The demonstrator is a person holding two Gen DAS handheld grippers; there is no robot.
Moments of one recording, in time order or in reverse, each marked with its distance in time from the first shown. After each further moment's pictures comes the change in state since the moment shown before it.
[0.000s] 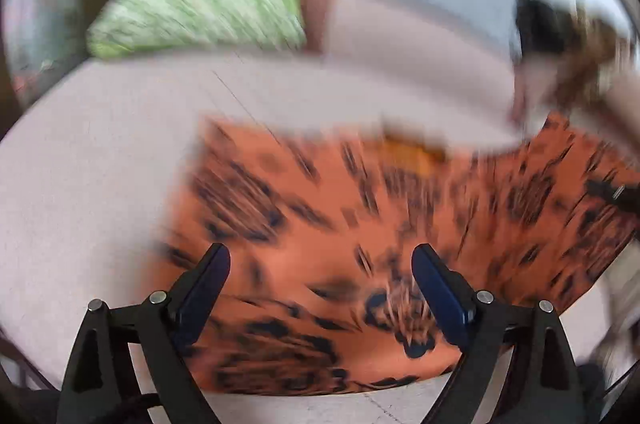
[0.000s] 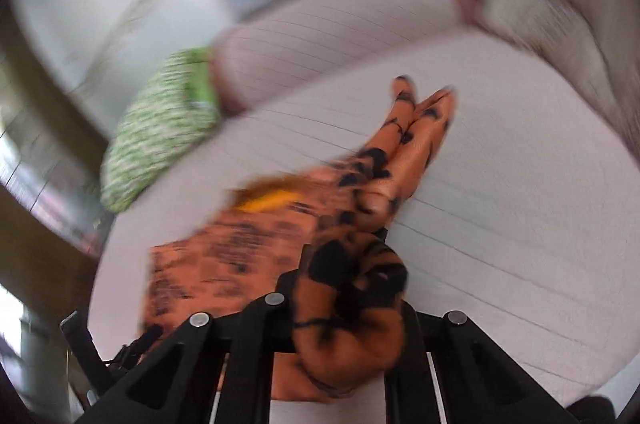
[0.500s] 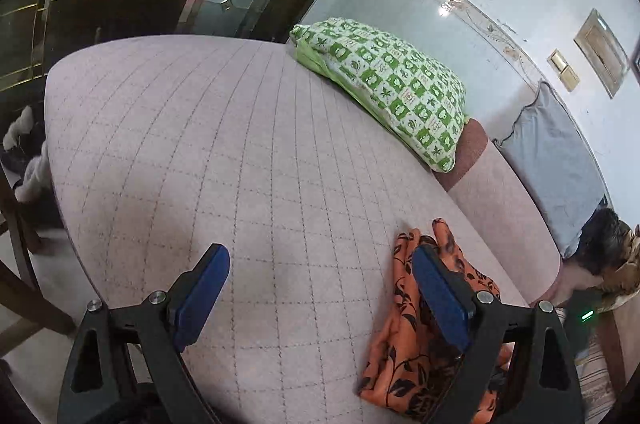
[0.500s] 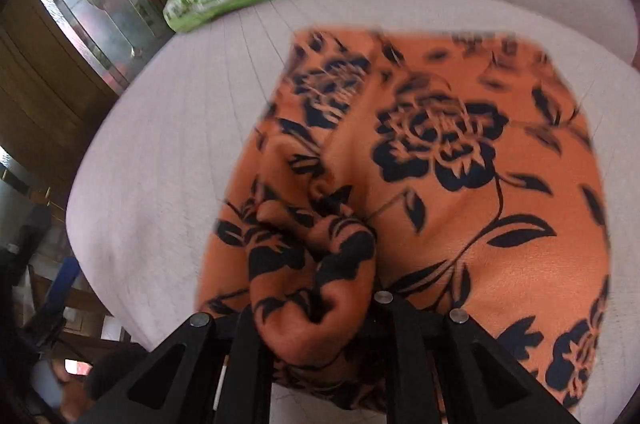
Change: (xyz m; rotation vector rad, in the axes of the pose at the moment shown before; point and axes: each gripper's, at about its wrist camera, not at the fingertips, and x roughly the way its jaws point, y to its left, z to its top) left arm -0.079 0.182 -0.023 -0.563 -0.186 0.130; right arm 0.140 0.216 -0.101 -0.316 0.337 0.065
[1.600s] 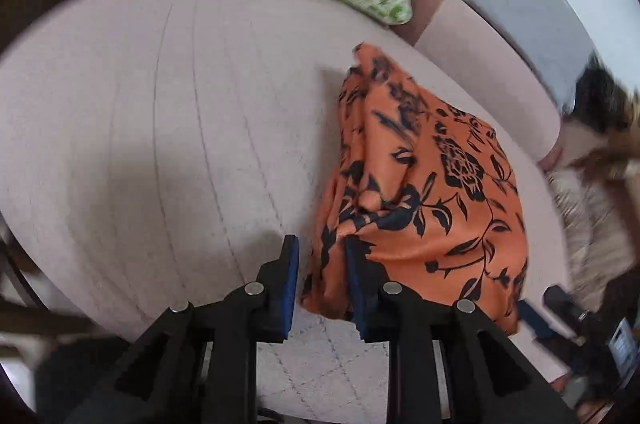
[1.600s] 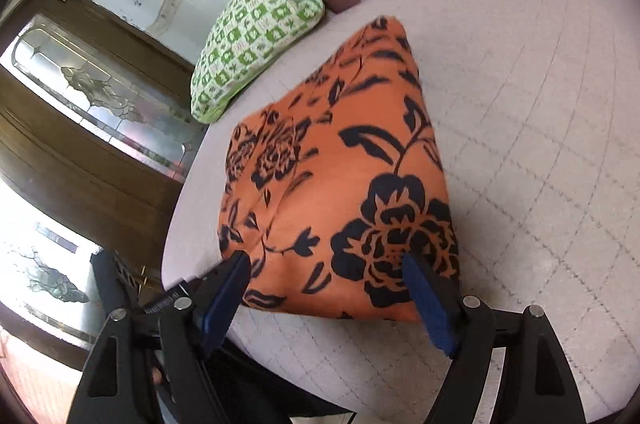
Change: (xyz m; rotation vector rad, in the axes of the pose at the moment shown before) left arm 0.044 -0.075 -0.049 0.345 0.384 -0.006; right arm -0.067 -0.153 -0.079 0.345 -0.130 0.352
